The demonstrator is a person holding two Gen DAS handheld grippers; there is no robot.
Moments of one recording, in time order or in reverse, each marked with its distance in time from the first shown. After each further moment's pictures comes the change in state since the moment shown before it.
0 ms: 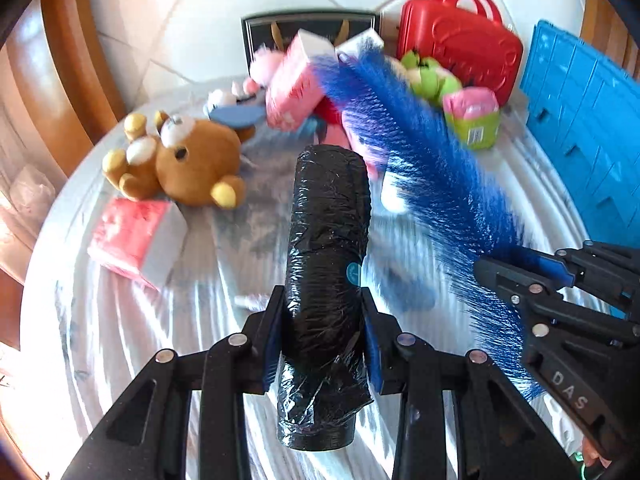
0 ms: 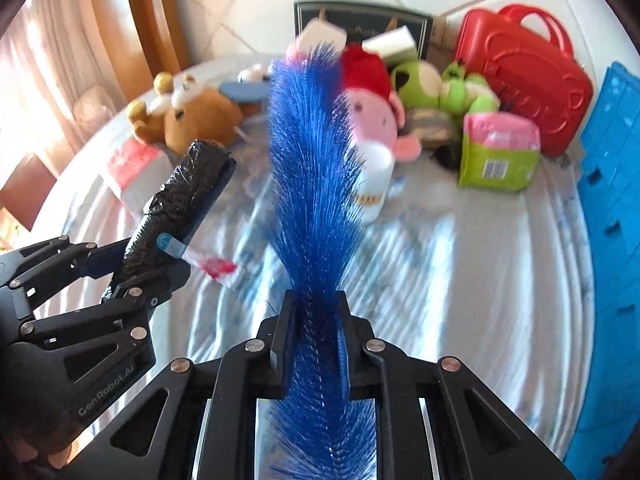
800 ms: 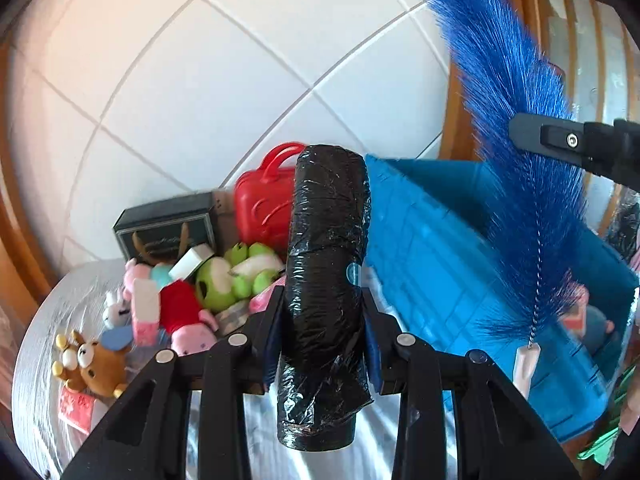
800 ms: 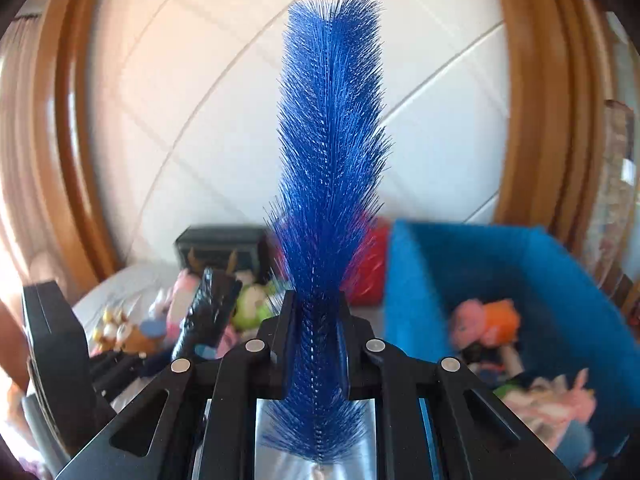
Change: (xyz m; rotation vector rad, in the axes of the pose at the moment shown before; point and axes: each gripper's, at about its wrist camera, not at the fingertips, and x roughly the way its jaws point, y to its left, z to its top) left arm -0.161 -0.224 0.146 0.196 -0.391 -0.277; right arm -0.306 -0.169 0.049 0.221 -0.543 -0.266
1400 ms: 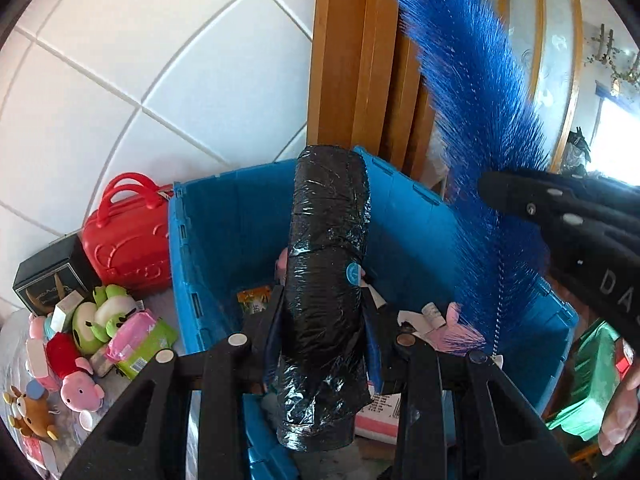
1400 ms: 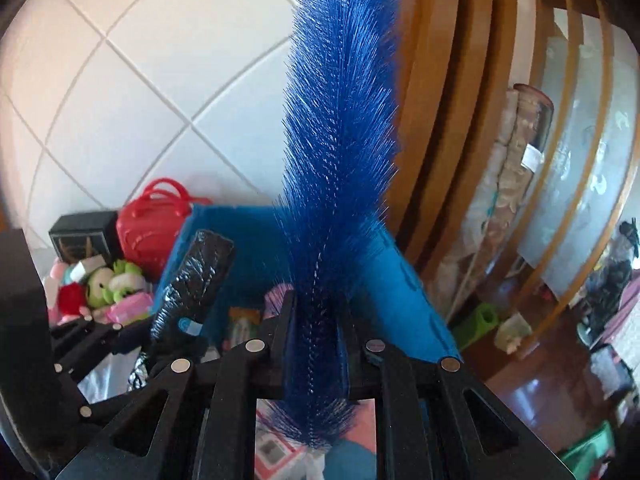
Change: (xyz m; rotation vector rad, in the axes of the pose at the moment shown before) left arm 0.075 -0.245 0.087 0.121 0.144 -0.223; right arm -0.015 -0.211 0.031 -0.010 0.196 -0.342
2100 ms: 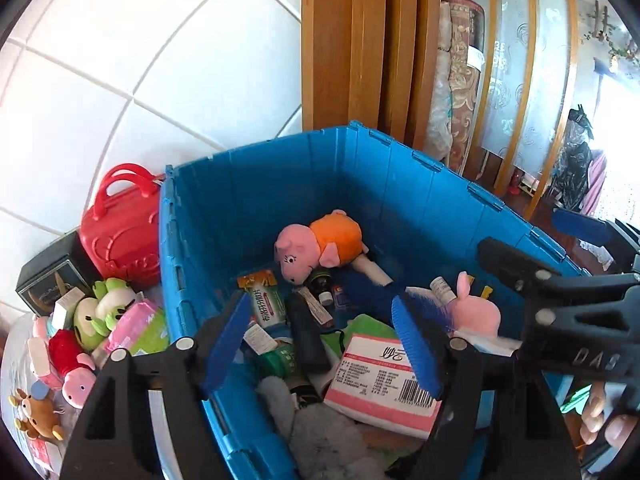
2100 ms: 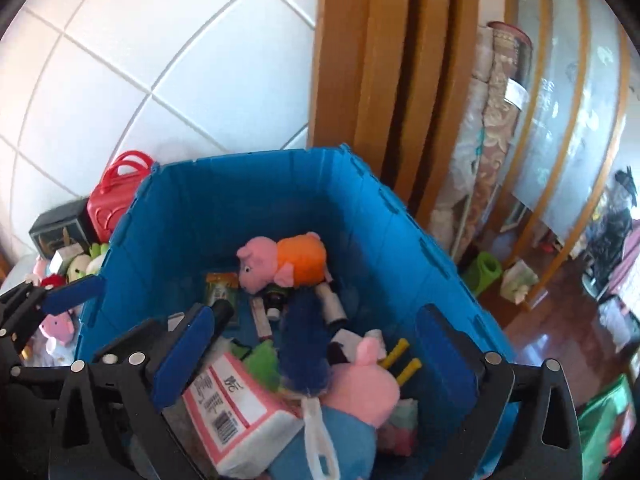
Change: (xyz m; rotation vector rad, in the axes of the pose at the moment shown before) left arm 0.009 -0.003 -0.030 0.050 0.008 0.036; right arm 0.043 -0.046 -0.075 0.143 0.073 -0.012
